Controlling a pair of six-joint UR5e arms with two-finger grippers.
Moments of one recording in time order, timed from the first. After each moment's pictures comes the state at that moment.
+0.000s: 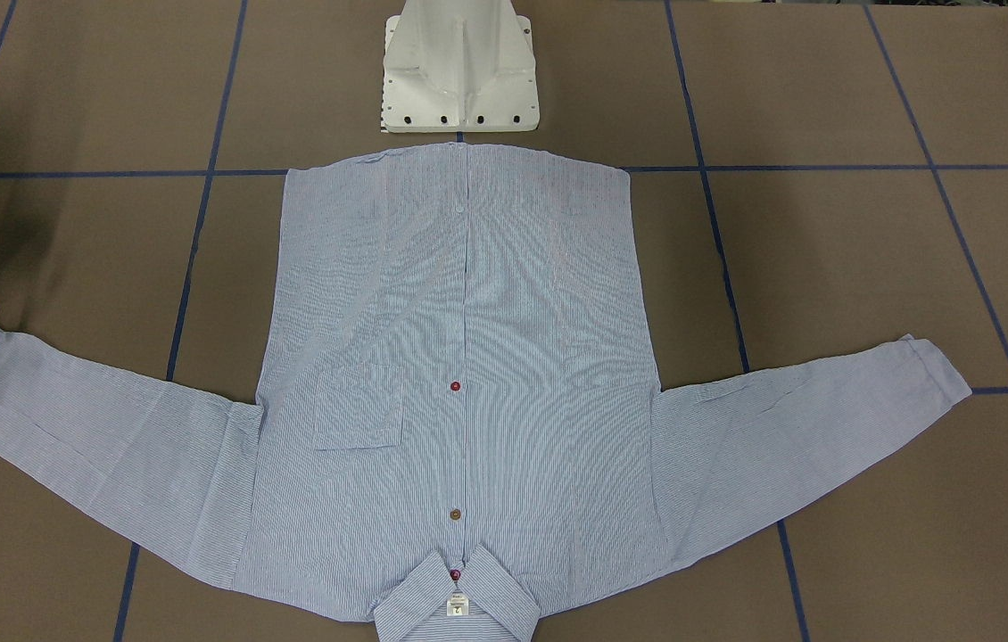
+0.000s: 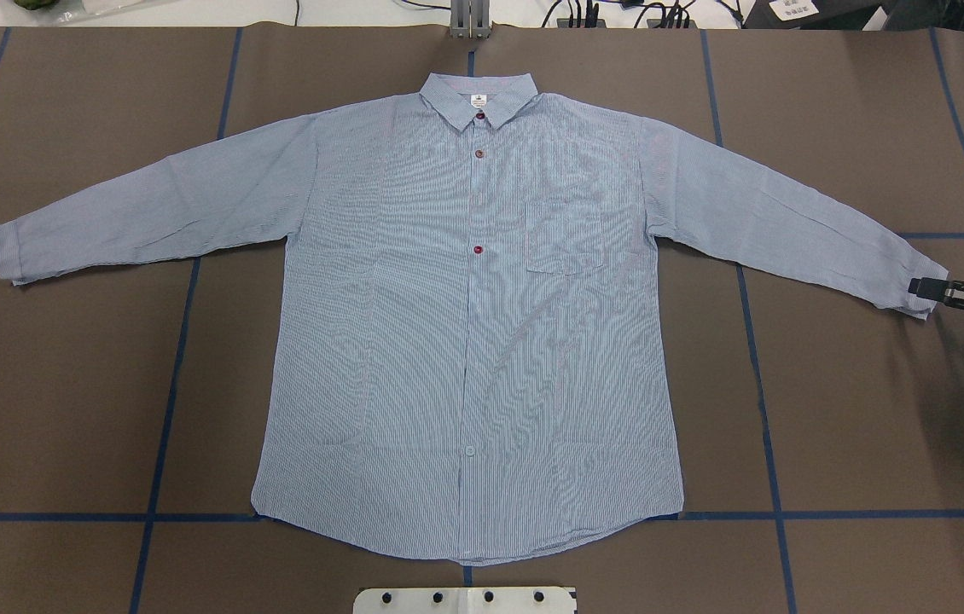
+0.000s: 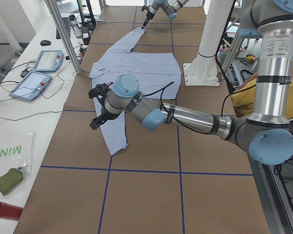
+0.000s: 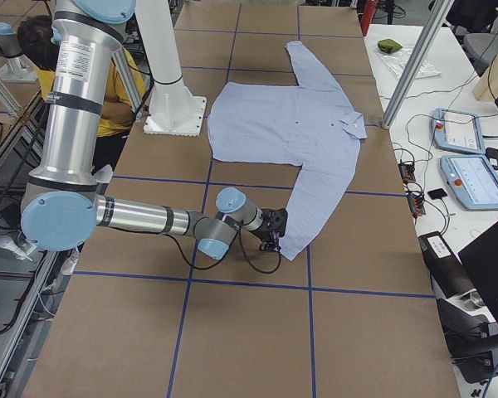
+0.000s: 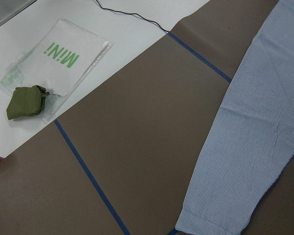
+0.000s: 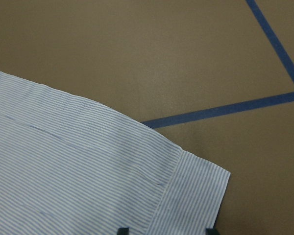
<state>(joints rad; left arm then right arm) -1.57 -1.60 -1.77 -2.07 -2.36 0.19 0.88 -1.78 1.49 -0.33 1.71 1.19</state>
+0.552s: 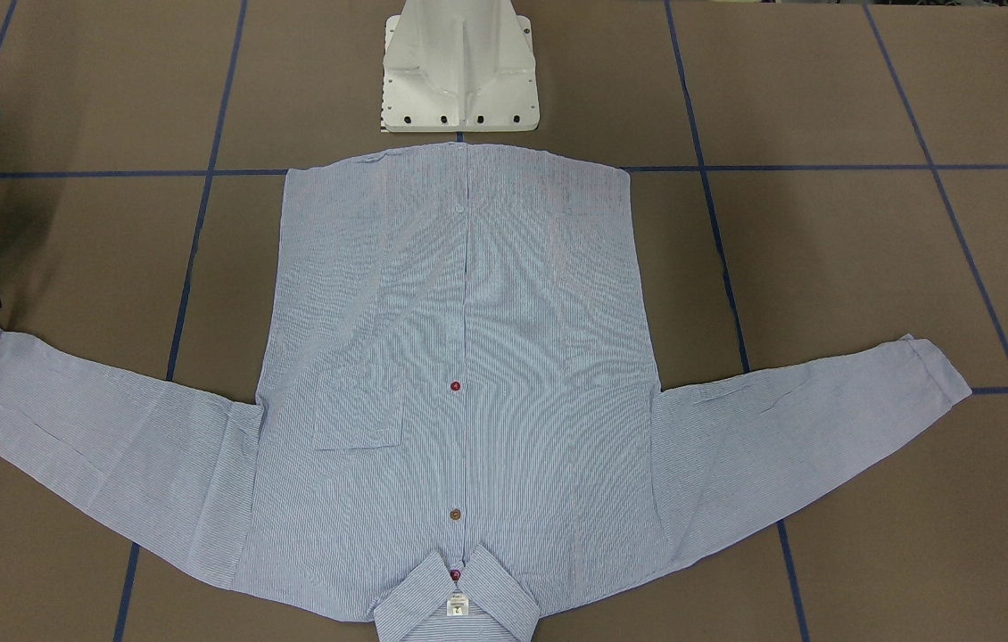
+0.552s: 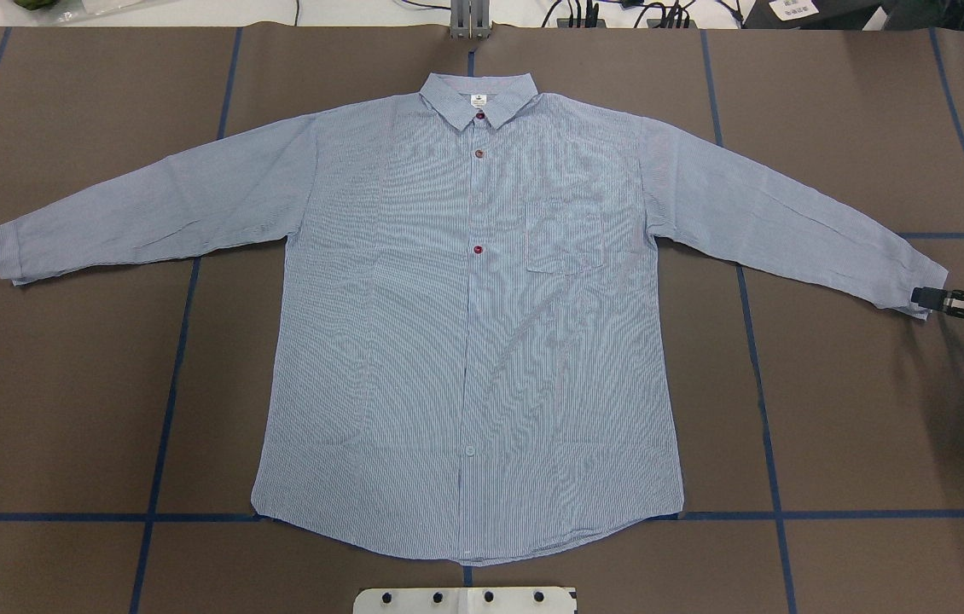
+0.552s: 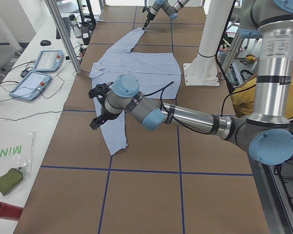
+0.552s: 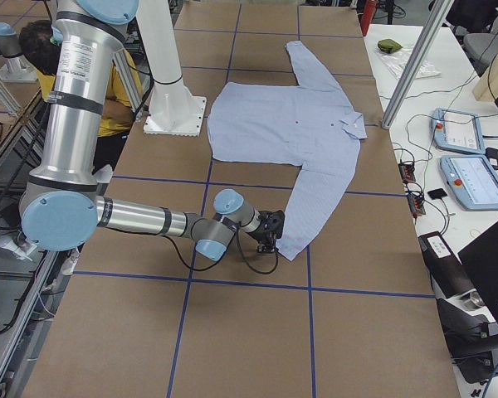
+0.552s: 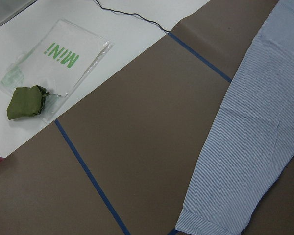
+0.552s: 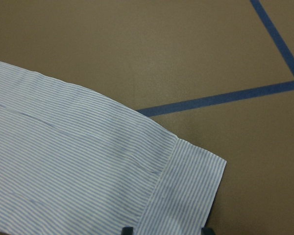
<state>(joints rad) -1.57 -1.60 -1.77 -2.07 -2.36 0.19 0.85 -1.79 1.48 -0.33 1.69 1.19</state>
